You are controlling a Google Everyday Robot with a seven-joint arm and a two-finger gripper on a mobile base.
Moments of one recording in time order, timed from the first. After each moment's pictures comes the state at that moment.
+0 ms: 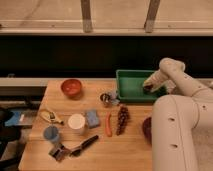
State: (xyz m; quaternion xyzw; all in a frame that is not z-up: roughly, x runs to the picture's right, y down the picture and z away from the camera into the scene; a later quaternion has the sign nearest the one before) arm 0.322 -0.012 0.977 -0.18 0.13 0.88 0.42
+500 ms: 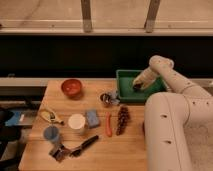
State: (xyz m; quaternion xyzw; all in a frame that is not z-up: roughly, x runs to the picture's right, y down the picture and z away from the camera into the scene) arm 0.250 -0.023 0.980 -0.22 0.11 0.84 0.47
